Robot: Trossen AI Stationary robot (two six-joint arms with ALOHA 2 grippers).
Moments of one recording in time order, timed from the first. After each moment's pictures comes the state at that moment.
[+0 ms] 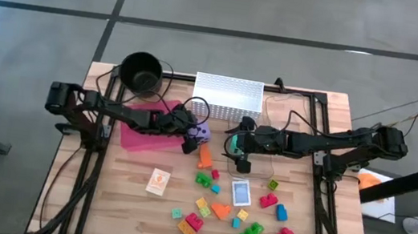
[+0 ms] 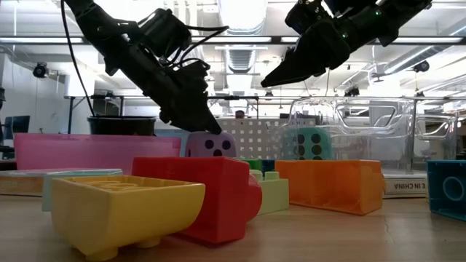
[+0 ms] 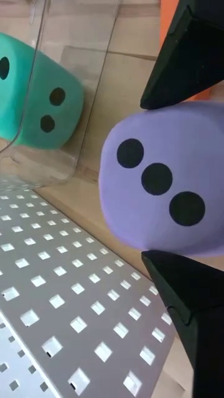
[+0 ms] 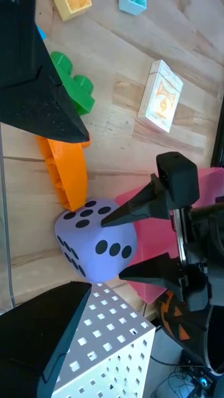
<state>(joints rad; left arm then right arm) 0.15 1.60 0.72 0.16 -0.23 -0.17 0.00 1.38 0.73 0.17 0.11 -0.13</state>
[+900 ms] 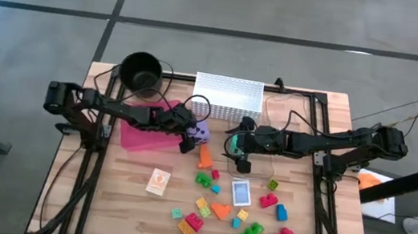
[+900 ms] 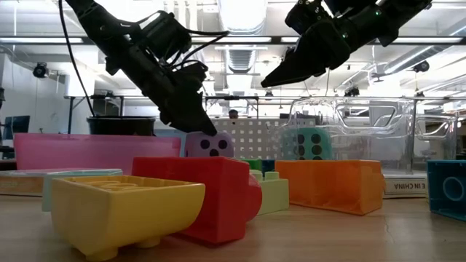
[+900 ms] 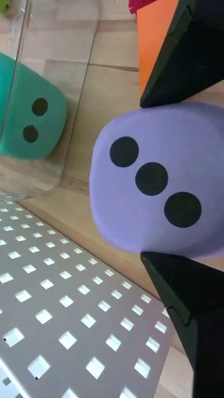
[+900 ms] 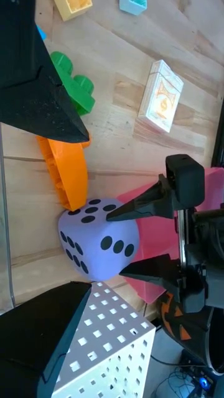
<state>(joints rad) 0.16 1.60 0.72 0.06 -0.11 -0.15 0.00 1.38 0.73 0.17 0.11 -0.13</state>
